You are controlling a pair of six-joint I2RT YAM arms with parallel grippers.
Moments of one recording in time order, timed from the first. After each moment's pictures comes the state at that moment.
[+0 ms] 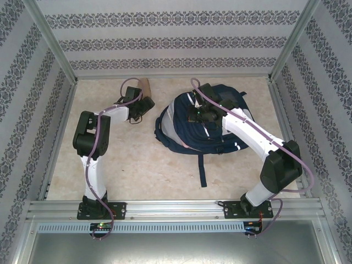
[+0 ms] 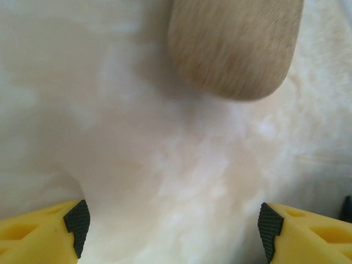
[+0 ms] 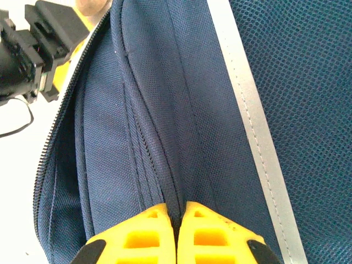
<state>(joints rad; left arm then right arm) -0.20 2.06 1.36 -0.17 0.10 -0.87 0.55 1.59 1.38 -0.71 -0.07 0.56</state>
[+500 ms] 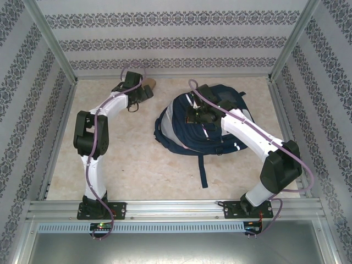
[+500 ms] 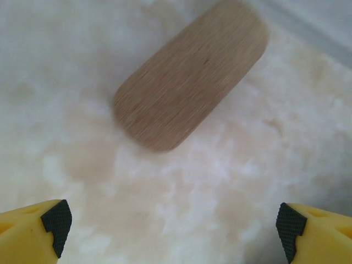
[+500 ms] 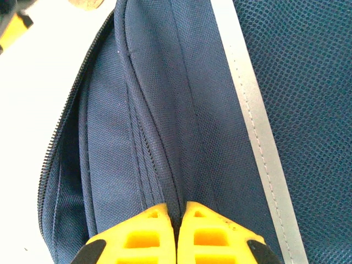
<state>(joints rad) -0.20 2.11 1.69 -0.45 -0.06 -0.61 0.57 1.59 1.38 -0.71 -0.06 0.55</state>
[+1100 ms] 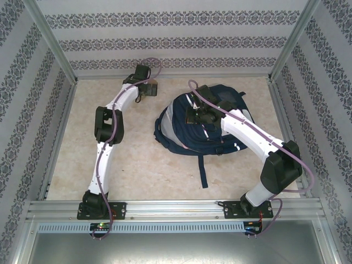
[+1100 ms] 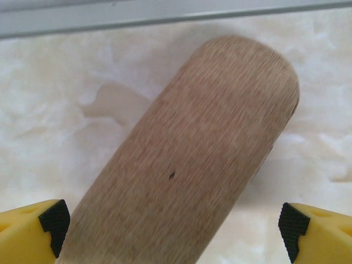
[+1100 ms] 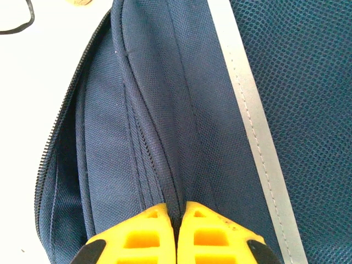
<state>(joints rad) -0.20 2.58 2.34 -0.67 -0.15 -0.13 0.58 1.58 1.37 -0.71 -0.04 0.57</state>
